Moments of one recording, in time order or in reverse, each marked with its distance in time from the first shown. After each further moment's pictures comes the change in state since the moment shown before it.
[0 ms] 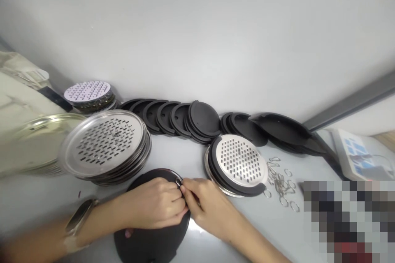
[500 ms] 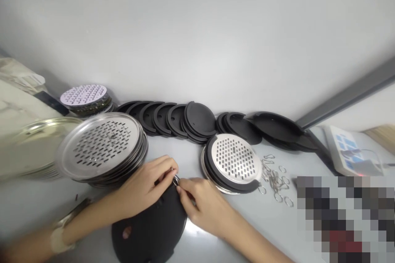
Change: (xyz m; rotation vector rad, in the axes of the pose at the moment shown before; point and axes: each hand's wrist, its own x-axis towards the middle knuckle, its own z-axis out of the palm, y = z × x) left_hand 0.008 -0.009 -0.031 -0.492 0.140 -0.626; right_hand -0.001 -0.001 -0.001 -0.037 0.027 -0.017
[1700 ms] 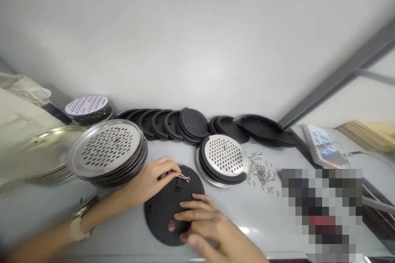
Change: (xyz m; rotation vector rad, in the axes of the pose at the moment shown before) left_hand 0.002 -0.014 0.012 -0.150 -0.005 0.110; right_hand -0.070 -0.005 0.010 0.145 0.074 -0.221
